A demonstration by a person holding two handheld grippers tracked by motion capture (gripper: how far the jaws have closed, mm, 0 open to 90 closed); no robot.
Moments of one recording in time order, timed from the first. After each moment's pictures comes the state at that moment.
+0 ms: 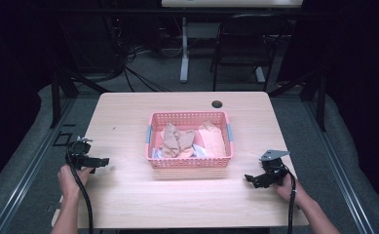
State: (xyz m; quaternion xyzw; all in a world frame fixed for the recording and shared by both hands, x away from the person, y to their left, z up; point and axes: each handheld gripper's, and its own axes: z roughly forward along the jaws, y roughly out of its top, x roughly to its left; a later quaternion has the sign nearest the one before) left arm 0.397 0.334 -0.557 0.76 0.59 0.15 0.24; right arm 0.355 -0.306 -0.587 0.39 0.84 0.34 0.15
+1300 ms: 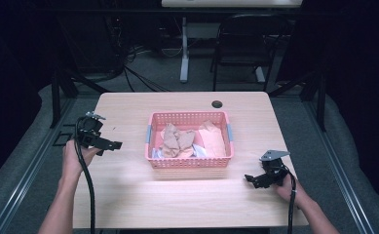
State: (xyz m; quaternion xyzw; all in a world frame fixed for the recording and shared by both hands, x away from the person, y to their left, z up) left arm 0.414 0.273 -0.453 0.82 0.48 0.11 0.28; right arm 0.354 -0.306 -0.588 0.39 0.84 0.34 0.15
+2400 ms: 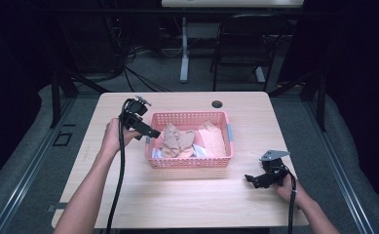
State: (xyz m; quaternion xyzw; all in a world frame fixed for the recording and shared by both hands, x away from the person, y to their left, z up) left arm 0.465 0.154 -0.436 0.89 0.37 0.07 0.26; right arm 0.353 -0.306 -0.588 0.39 0.84 0.34 0.15
